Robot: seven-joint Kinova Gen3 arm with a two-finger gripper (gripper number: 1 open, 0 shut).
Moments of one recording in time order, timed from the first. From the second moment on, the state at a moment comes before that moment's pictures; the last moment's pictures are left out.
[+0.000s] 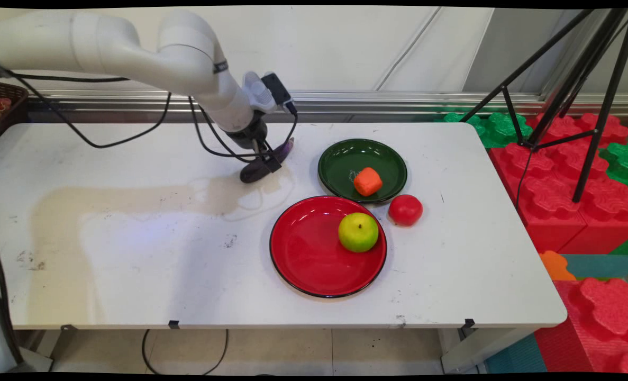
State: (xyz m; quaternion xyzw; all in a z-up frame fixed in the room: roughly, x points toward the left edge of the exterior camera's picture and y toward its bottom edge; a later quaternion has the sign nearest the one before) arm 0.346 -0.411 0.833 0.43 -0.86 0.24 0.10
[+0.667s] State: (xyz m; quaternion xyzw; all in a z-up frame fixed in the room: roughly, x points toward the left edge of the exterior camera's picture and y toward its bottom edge) arm 0.355 -0.339 0.896 0.33 -0.90 0.24 0.16
